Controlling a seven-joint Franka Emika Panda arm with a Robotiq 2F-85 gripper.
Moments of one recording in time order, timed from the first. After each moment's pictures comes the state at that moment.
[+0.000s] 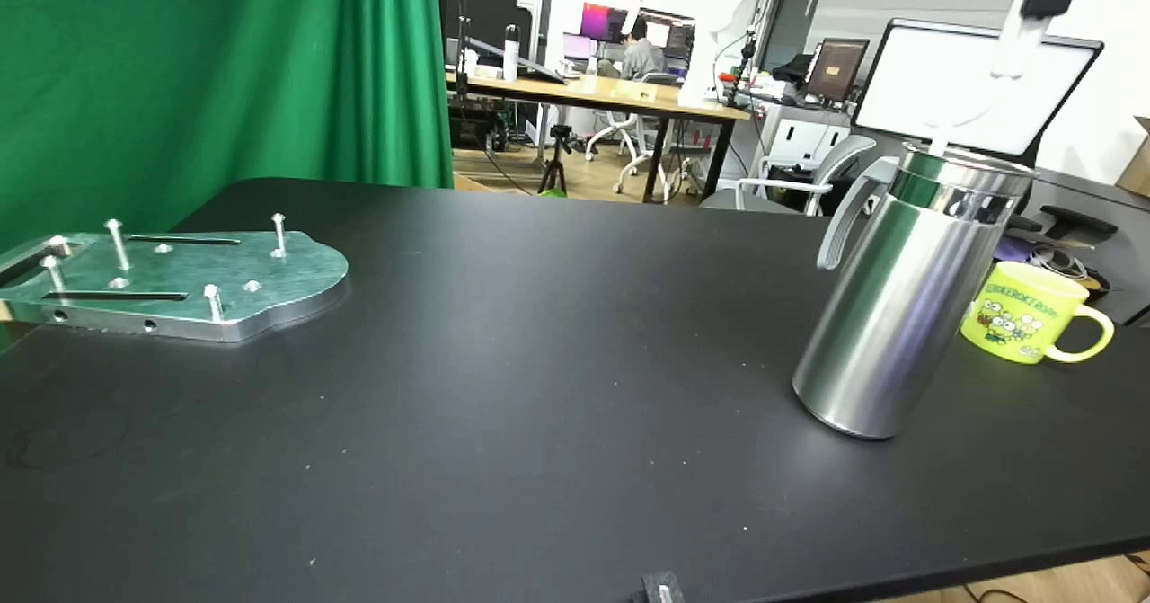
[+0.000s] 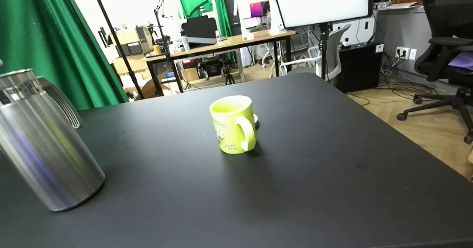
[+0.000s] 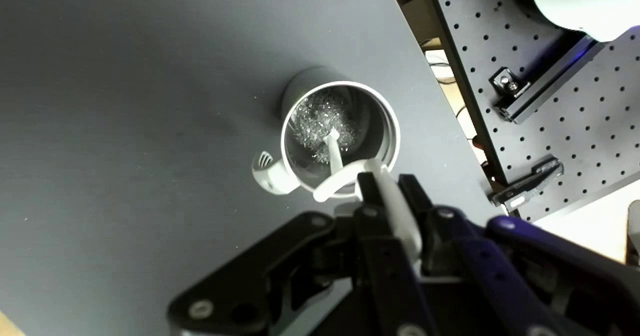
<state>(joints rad) 0.12 -0.57 -0.04 -2.52 -0.07 1.87 -1.00</state>
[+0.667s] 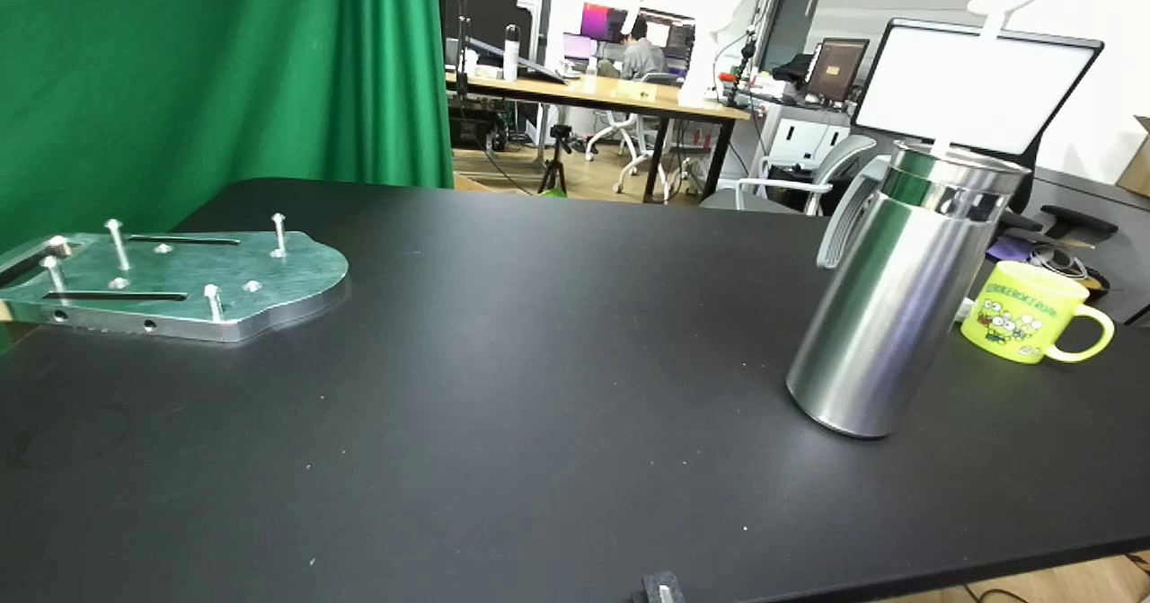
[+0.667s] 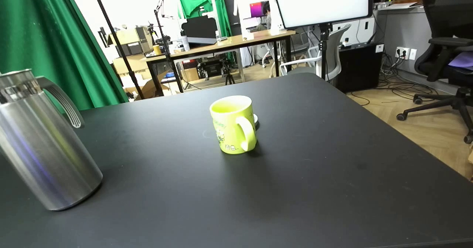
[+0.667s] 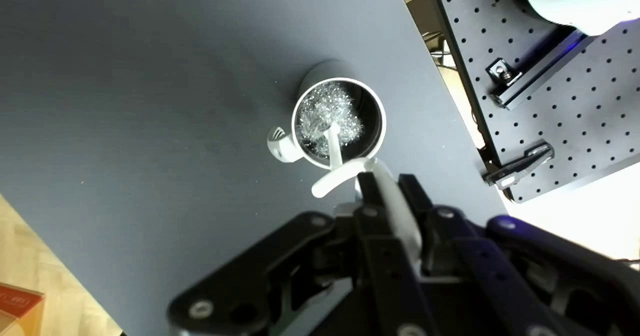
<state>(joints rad) 0.13 -0.67 -0.04 -2.43 -0.07 1.75 -0.99</state>
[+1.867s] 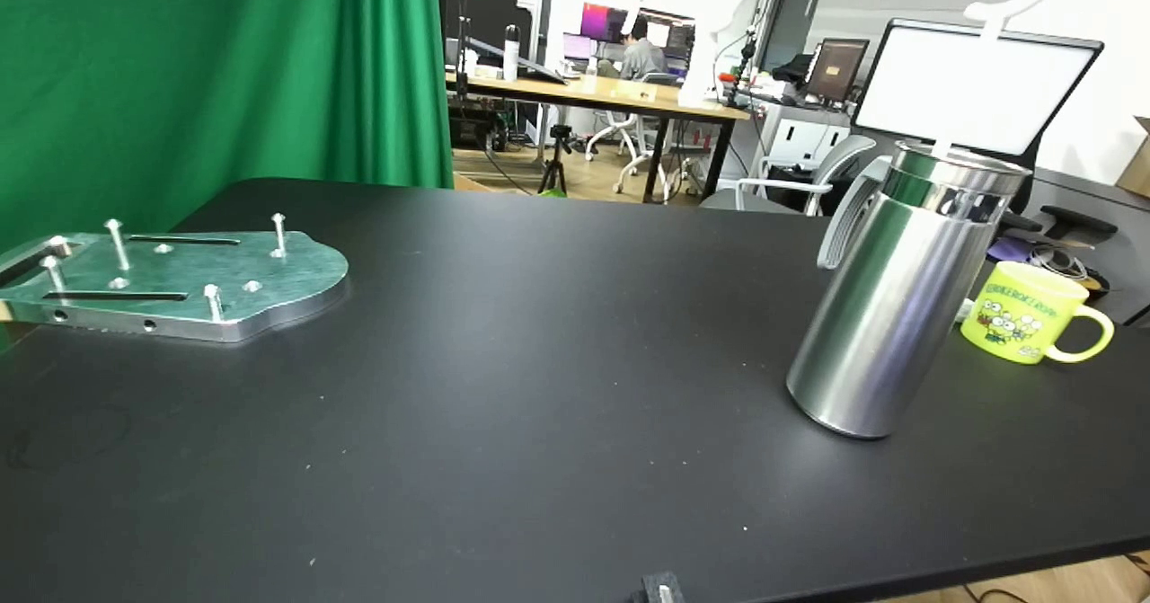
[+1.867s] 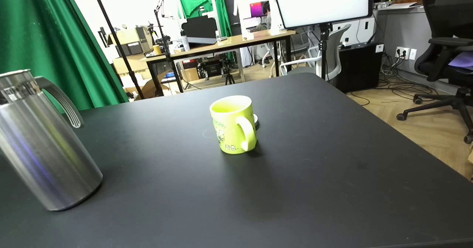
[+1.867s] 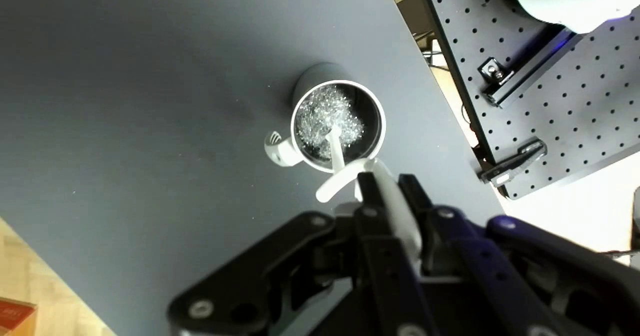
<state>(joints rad) 0.12 -0.64 -0.04 -2.40 -0.06 1.73 -0.99</state>
